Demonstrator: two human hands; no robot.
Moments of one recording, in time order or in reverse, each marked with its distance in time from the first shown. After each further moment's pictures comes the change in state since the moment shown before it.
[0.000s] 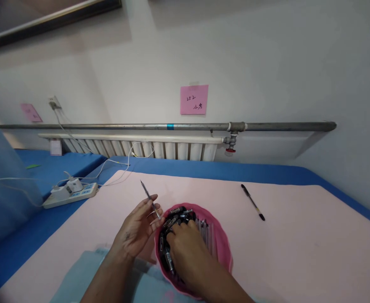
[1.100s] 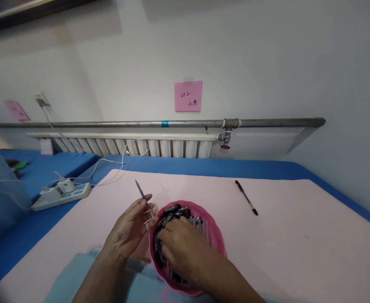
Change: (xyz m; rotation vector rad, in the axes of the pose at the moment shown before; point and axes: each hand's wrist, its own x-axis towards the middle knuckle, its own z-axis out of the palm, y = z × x) left_hand 0.000 -0.001 -0.001 0.054 -0.001 -0.008; right_hand -0.005 0.004 -0.031 0.211 -0.076 -0.065
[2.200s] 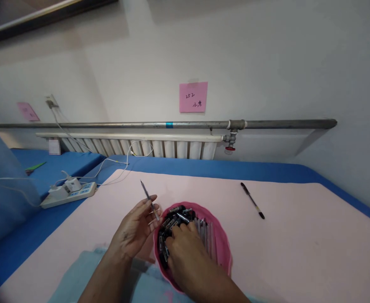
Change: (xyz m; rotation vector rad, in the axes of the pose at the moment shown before) left_hand 0.000 0.001 0.000 -0.026 0.013 -0.005; right_hand 0.003 -0.003 0.031 -0.207 0.064 0.108
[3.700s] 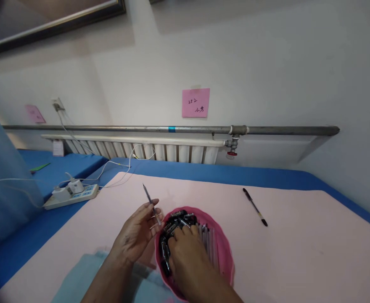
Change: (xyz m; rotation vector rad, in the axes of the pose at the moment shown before) left_hand 0.000 0.001 0.001 -0.009 0.013 -0.012; right_hand 0.003 0.001 0.004 -0.070 0.036 0.051
